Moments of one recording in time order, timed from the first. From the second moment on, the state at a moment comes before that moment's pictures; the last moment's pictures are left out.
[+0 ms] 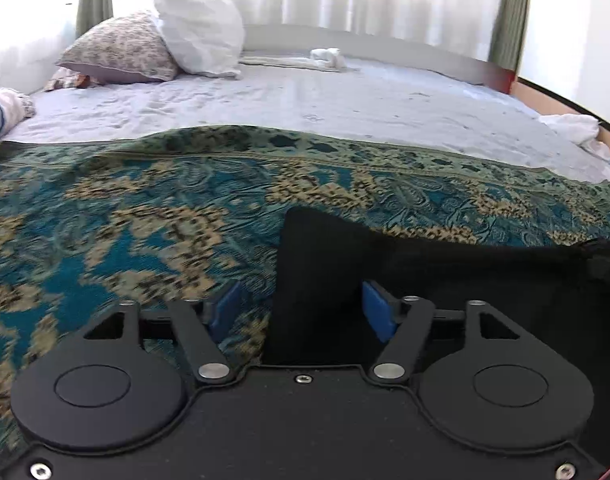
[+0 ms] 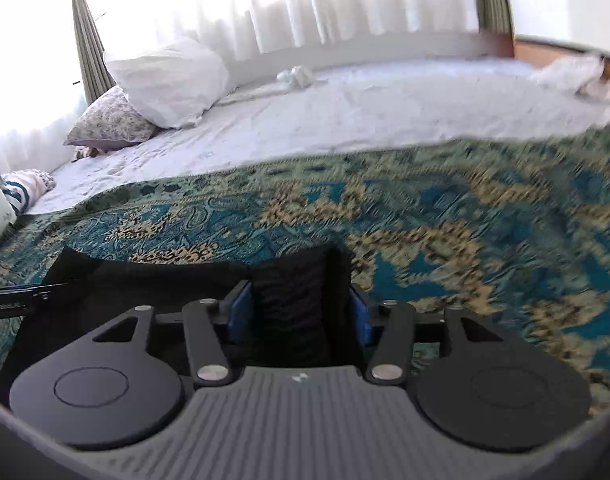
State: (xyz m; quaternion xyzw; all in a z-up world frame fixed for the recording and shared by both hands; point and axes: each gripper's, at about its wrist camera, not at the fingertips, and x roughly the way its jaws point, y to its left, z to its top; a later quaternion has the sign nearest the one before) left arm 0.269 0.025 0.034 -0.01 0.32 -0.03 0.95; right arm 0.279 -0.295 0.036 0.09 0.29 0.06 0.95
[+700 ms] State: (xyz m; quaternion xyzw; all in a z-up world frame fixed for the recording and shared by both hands) left arm 0.065 -0.018 0.011 0.01 0.33 0.00 0.95; right arm 0.087 -0.217 0.013 -0.03 0.29 0.01 0.96
